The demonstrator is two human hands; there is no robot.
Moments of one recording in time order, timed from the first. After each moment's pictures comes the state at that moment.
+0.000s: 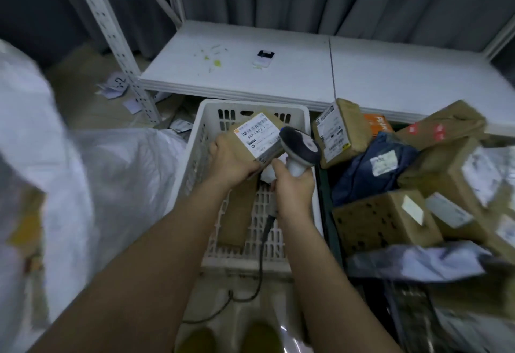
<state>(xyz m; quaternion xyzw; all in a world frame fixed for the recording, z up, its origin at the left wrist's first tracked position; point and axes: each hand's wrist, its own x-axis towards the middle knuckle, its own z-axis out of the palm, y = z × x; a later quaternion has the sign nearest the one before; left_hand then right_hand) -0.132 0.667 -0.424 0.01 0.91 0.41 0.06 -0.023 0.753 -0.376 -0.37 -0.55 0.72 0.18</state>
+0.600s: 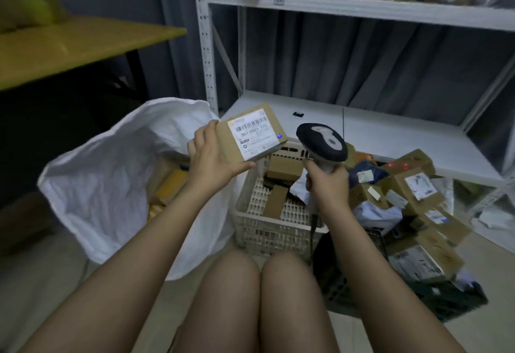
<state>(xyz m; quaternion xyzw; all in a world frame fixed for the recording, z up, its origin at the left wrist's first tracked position) 0.148 0.468 -0.172 0.09 0.90 0.37 -0.21 0.221 0.665 -0.164 -0.20 -0.69 0.67 0.19</state>
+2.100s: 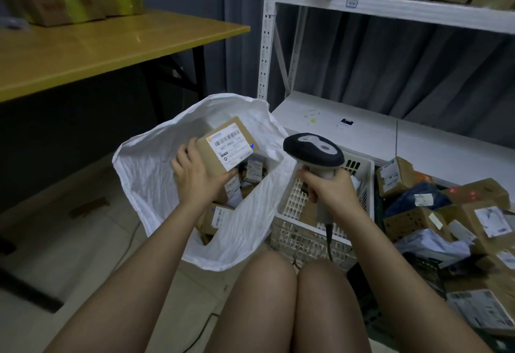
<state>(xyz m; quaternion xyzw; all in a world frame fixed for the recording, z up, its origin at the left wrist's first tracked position) 0.151 0.340 -0.215 -0.11 0.91 0.30 -0.27 0.184 0.583 -0.167 -0.04 -0.78 0.62 0.05</state>
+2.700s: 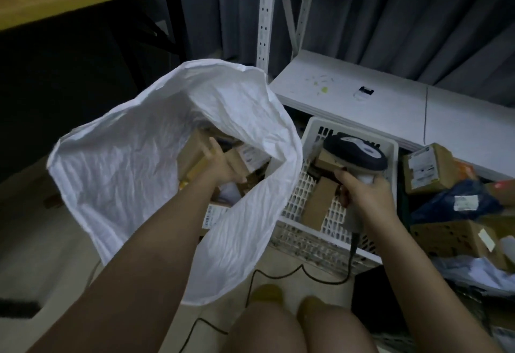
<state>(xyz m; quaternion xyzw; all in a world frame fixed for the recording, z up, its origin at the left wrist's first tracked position) -0.004 0.371 -0.289 -0.14 0.92 0.34 0.12 0.079 0.634 -0.238 -0.17 -0.76 0.62 0.06</state>
